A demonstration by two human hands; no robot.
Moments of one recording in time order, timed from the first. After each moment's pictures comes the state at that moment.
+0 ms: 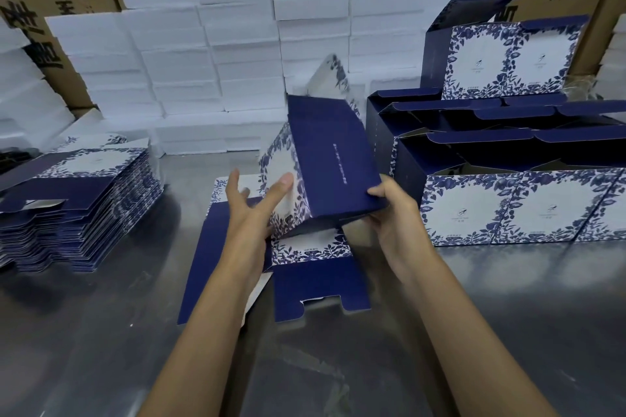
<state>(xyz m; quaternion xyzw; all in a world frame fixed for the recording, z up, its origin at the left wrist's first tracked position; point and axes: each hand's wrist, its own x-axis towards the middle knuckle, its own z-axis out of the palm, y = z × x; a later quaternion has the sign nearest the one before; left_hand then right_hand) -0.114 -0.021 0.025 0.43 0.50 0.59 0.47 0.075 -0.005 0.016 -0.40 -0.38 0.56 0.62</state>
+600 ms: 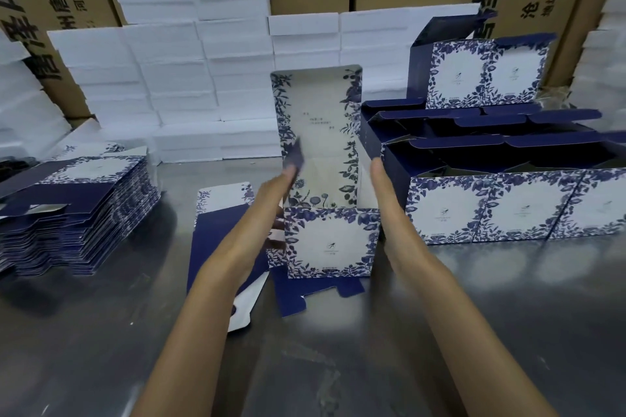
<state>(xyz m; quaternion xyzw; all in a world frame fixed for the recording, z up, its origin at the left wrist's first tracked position) -0.105 -0.042 0.063 0.52 0.57 0.42 0.48 0.079 -0.044 0.037 -0.48 -0.51 0.51 0.50</state>
